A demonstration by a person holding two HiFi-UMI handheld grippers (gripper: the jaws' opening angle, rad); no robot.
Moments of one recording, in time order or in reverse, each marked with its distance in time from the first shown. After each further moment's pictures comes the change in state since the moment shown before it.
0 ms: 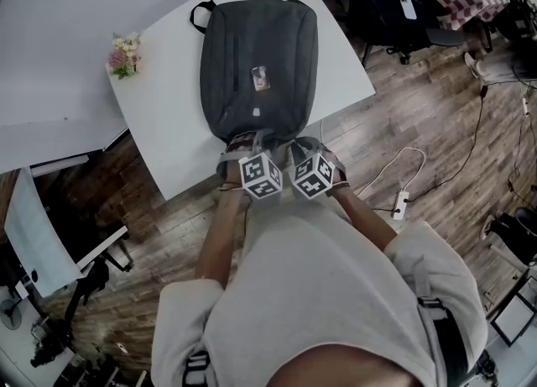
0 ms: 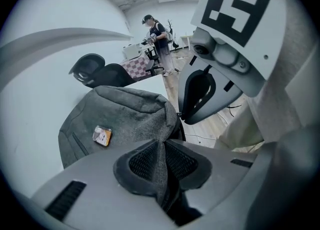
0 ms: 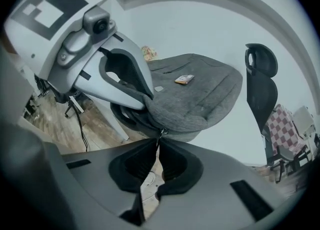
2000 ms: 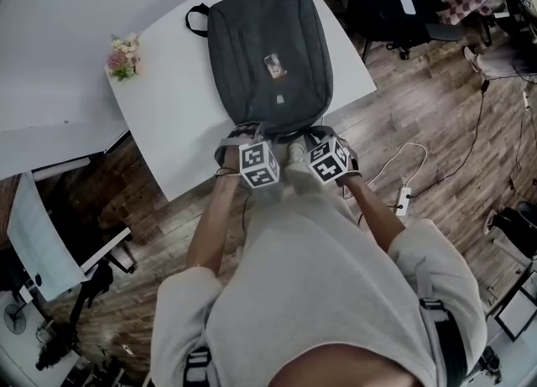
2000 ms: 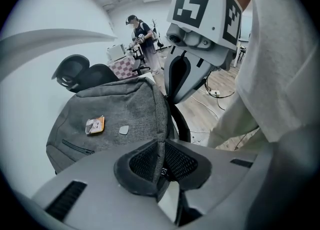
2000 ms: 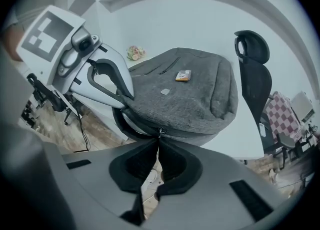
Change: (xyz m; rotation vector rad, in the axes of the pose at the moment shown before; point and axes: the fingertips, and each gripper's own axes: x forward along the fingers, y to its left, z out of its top) left arm 0.013 0.005 -0.002 0.119 -0.006 -0.129; right arm -0.003 -0.042 -0.009 0.113 0.032 0.010
